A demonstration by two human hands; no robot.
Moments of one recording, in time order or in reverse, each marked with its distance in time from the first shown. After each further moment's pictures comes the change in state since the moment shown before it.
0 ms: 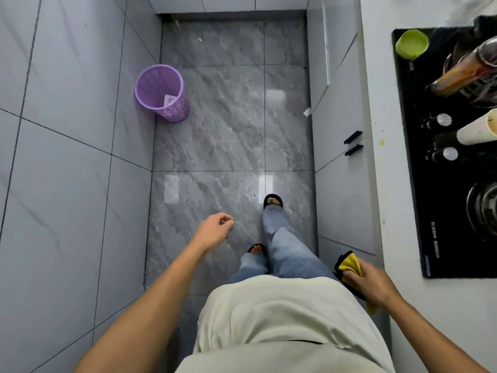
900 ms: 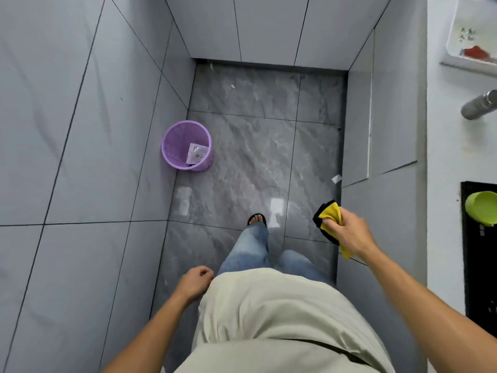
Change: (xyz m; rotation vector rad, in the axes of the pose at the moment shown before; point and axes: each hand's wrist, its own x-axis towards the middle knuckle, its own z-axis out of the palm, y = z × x) left_hand 0.183 0.073 -0.219 -0.025 -0.002 -0.323; right_hand 0.293 -0.417 -0.247 0.112 0.129 -0.275
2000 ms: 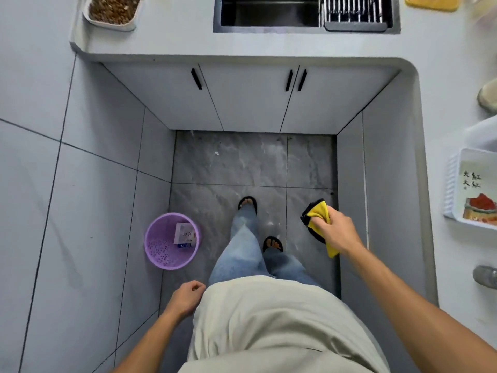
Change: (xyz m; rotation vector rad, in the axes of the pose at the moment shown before) left_hand 0.195 0.363 -0.263 0.047 -0.050 -0.030; right_hand 0.377 -0.245 -0.190 0.065 0.006 0.084
